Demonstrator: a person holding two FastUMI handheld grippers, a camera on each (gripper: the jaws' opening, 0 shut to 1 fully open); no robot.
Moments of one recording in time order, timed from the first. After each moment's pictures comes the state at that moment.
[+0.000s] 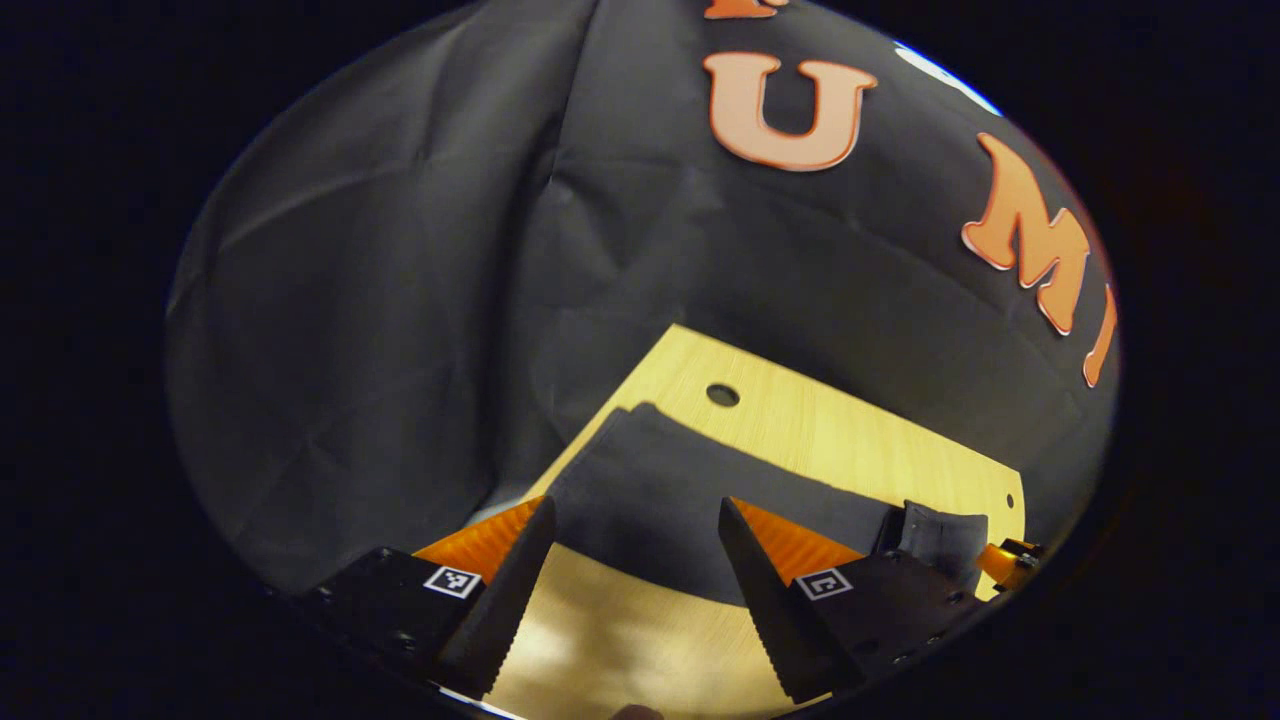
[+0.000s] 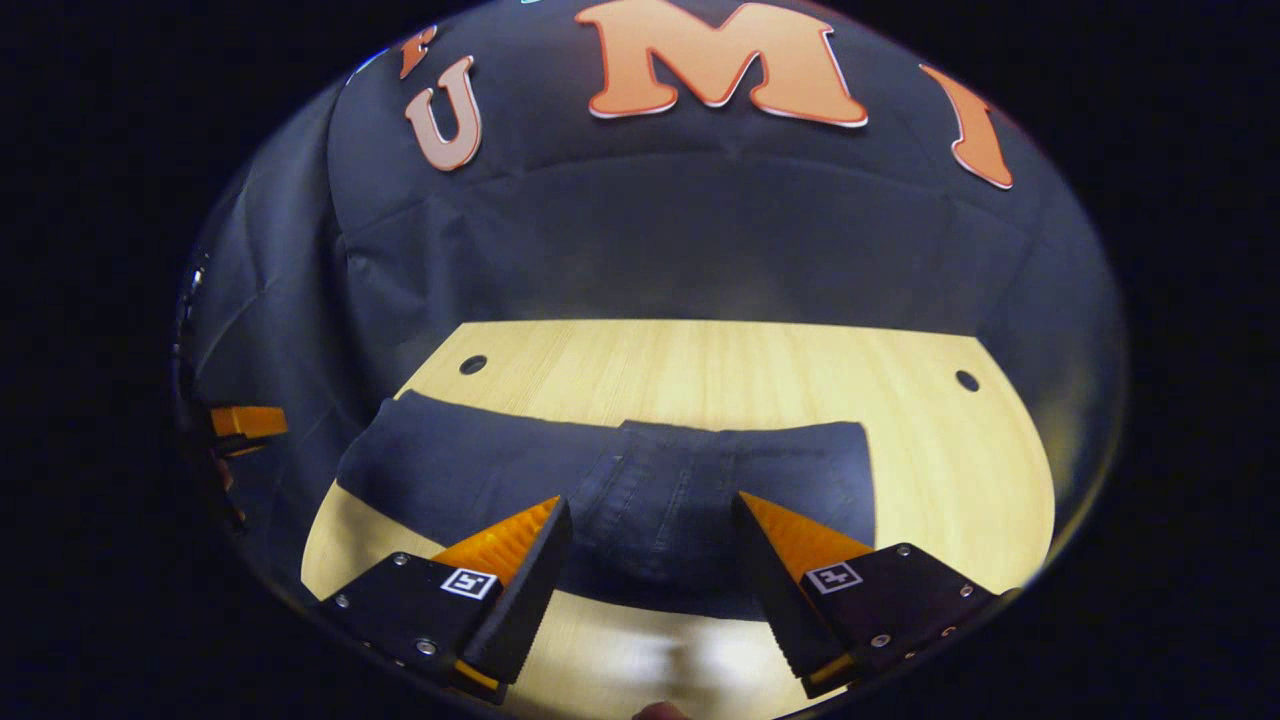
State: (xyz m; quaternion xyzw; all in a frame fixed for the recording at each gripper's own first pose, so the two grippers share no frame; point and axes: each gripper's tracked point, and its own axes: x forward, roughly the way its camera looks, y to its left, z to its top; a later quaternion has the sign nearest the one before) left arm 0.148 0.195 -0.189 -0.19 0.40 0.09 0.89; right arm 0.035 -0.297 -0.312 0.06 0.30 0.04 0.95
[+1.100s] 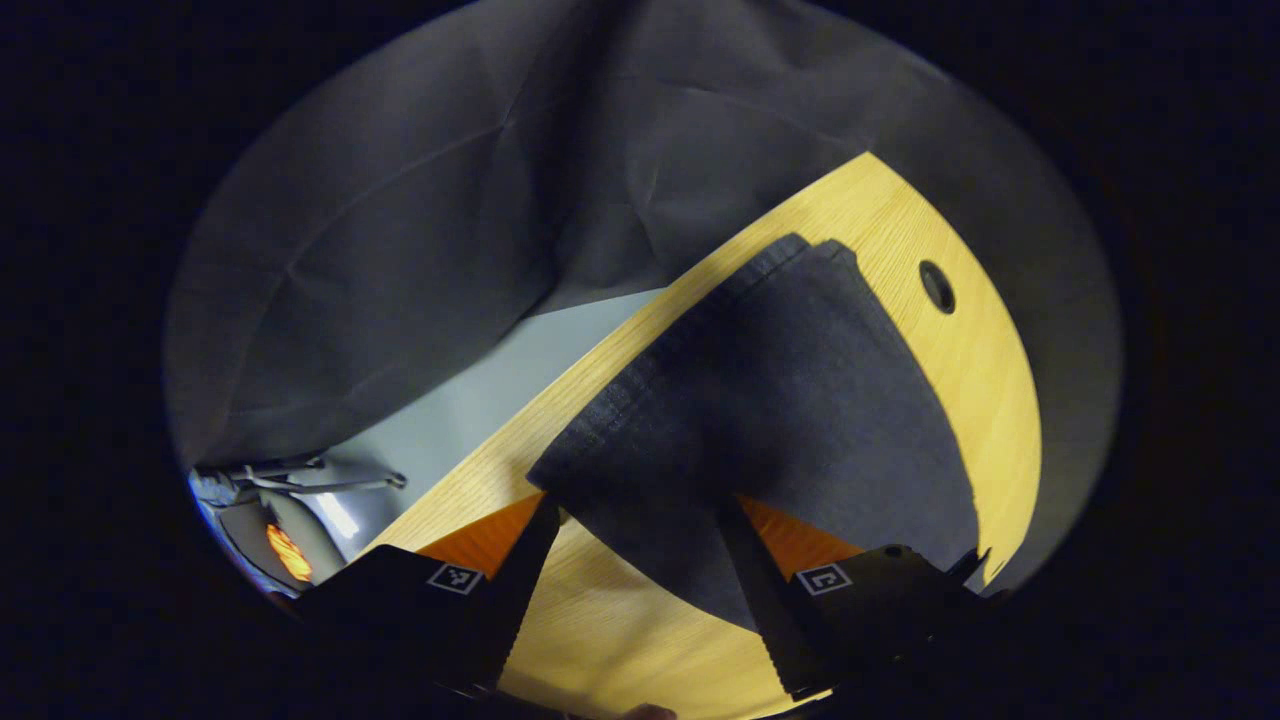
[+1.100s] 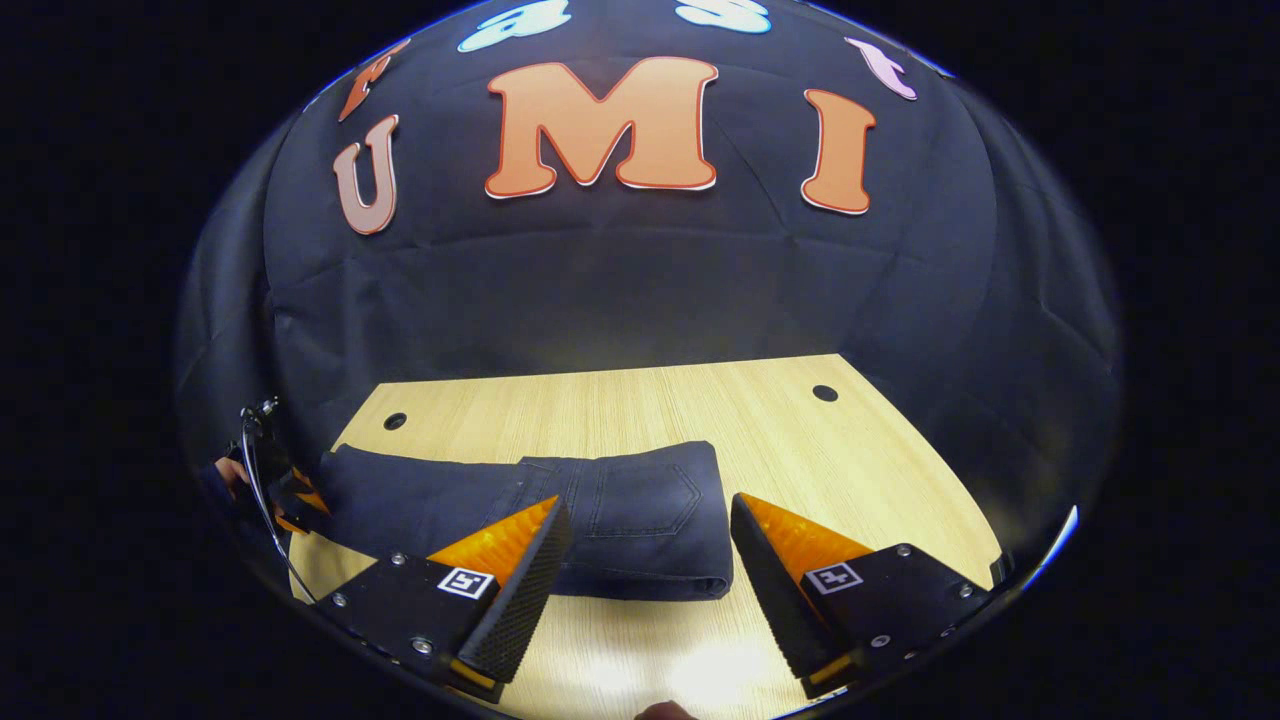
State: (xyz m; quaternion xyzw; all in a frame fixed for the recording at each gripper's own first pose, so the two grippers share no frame) left arm 0.171 0.235 -0.355 -0.23 0.64 0.21 0.70; right arm -0.030 -0.369 -0.265 0.07 0.26 -0.11 0.96
